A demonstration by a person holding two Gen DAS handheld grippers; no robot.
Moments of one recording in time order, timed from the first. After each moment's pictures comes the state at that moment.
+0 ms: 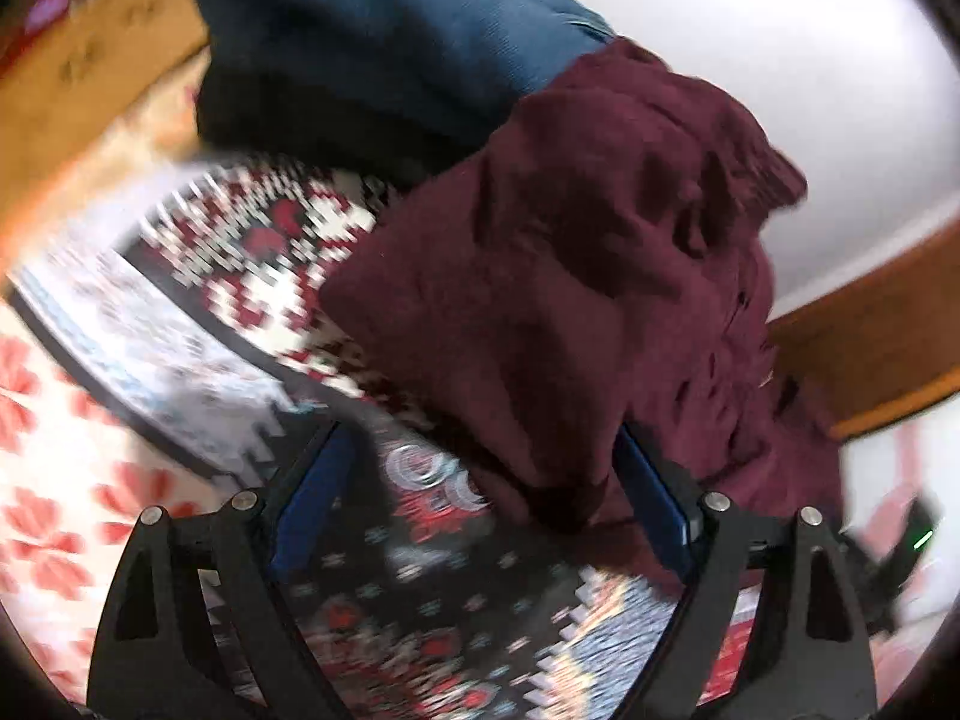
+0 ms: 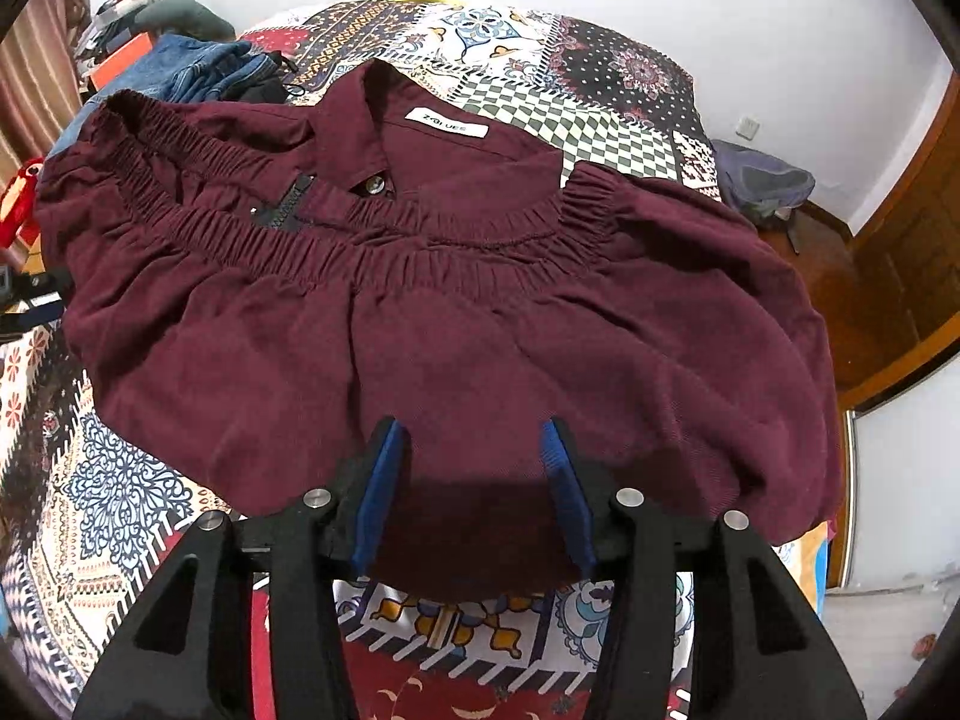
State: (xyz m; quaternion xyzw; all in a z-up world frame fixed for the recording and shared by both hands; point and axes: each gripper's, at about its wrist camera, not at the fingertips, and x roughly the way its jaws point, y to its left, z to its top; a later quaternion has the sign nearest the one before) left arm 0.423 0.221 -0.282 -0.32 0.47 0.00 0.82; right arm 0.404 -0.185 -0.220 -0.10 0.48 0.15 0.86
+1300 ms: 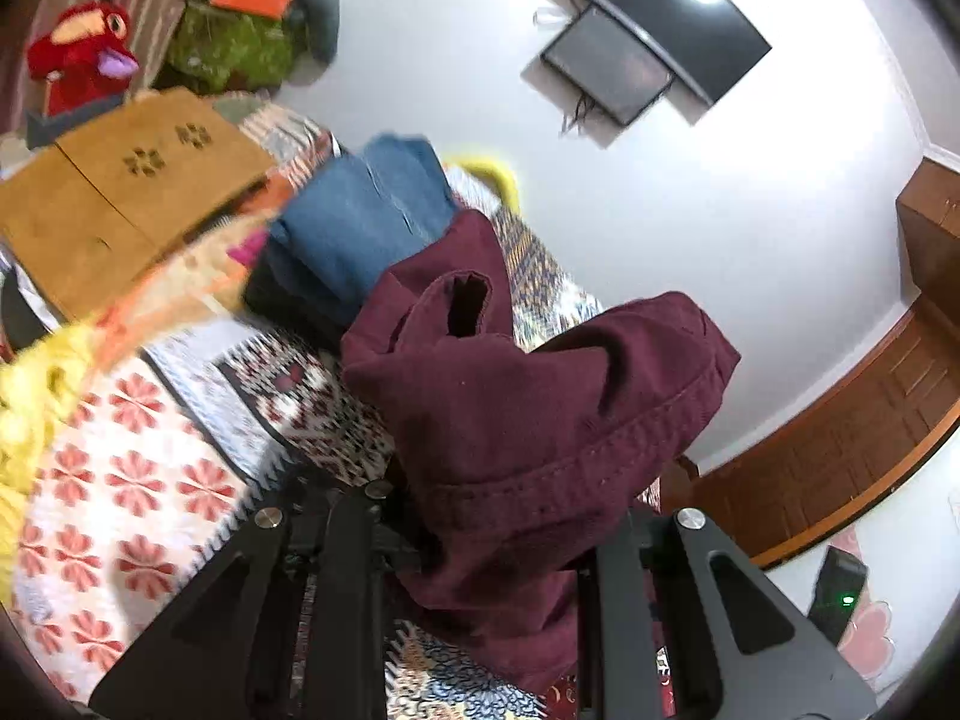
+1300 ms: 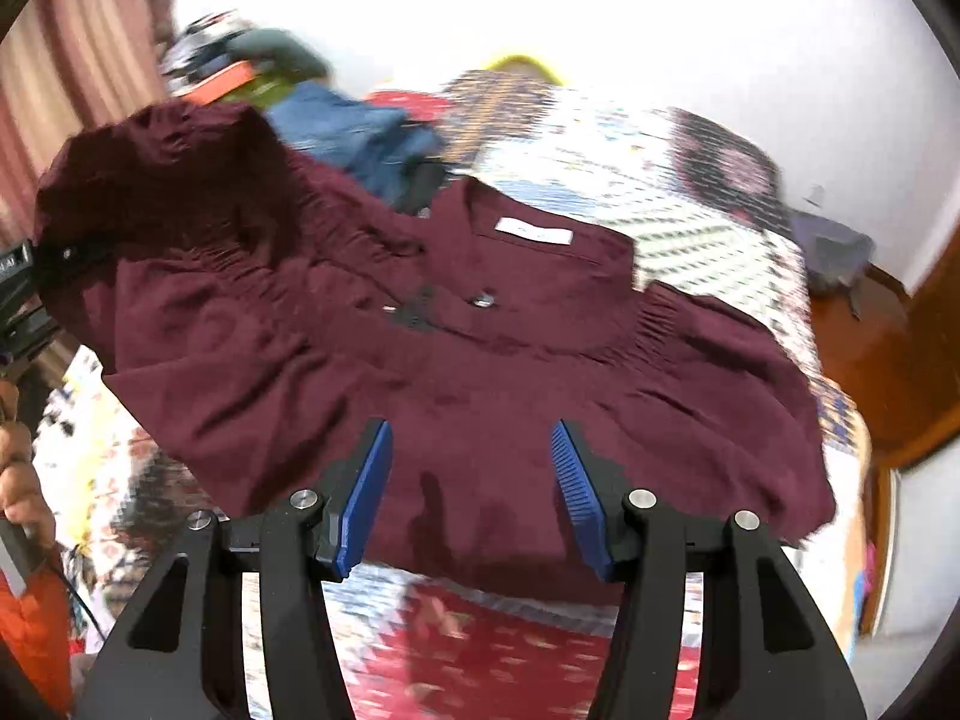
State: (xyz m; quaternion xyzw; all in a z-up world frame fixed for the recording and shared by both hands) left arm 0.321 0.223 -0.133 -0.35 0.26 0.06 0.90; right arm 0.345 -0.075 -0.148 -0.08 0.44 0.27 0.85
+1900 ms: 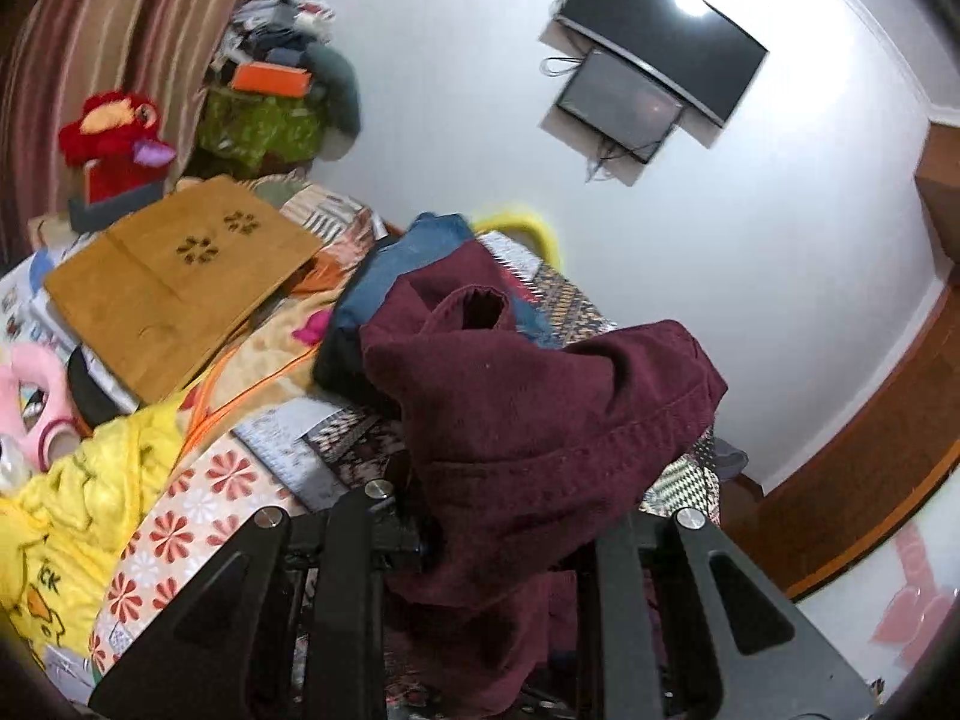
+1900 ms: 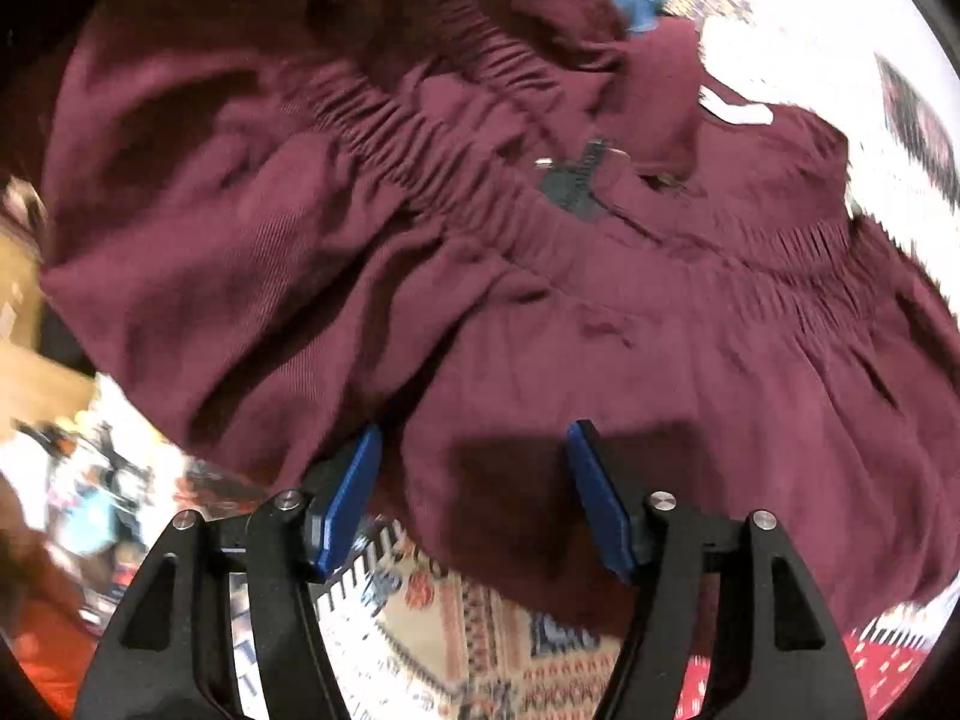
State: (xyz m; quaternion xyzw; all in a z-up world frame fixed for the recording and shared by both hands) left arm 0.305 0.224 -0.102 -0.28 0.23 0.12 0.93; right arm 0.331 0.008 -0.223 -0.04 0.54 0.37 0.75
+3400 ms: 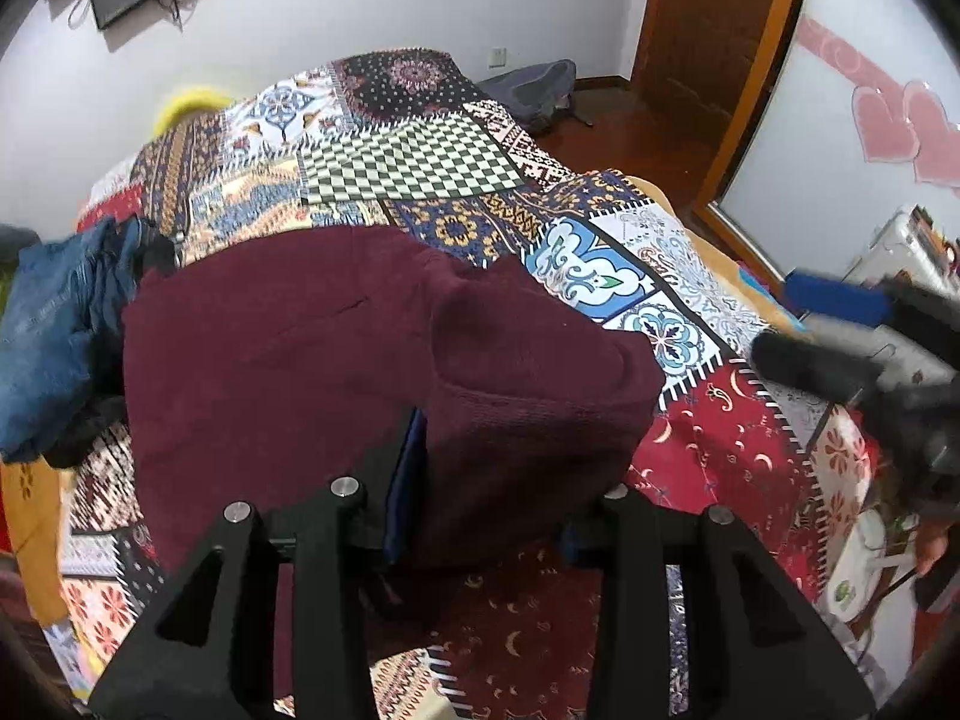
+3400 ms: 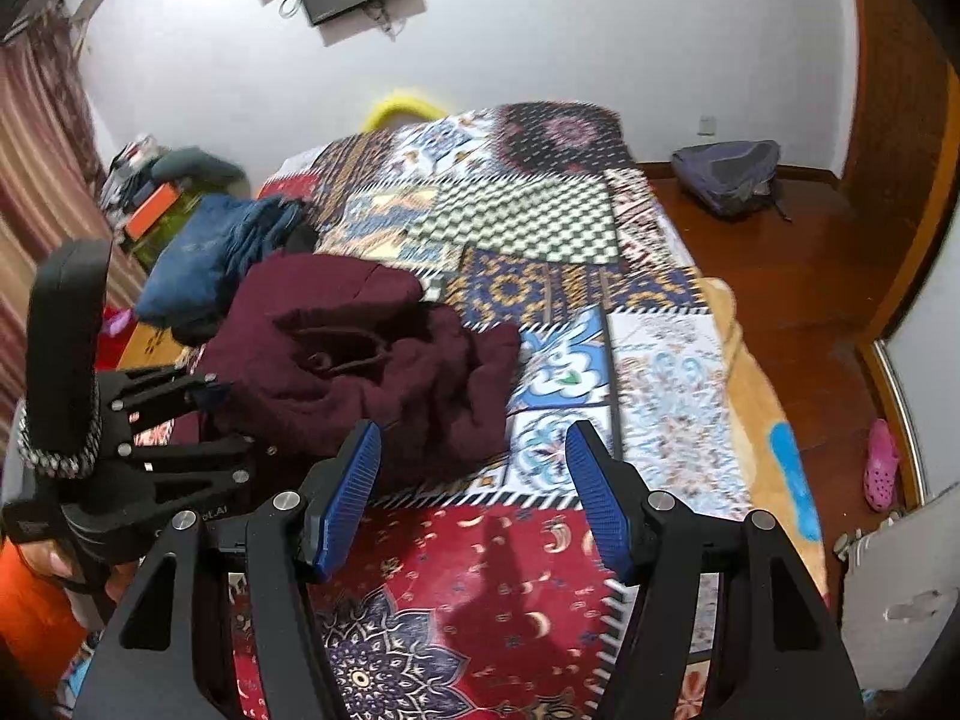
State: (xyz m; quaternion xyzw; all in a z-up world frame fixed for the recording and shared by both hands) left arm 0.409 -0.089 -0.163 0.10 0.48 -0.17 0.85; right arm 0.309 -0.261 -0.169 0.06 0.42 0.18 0.89
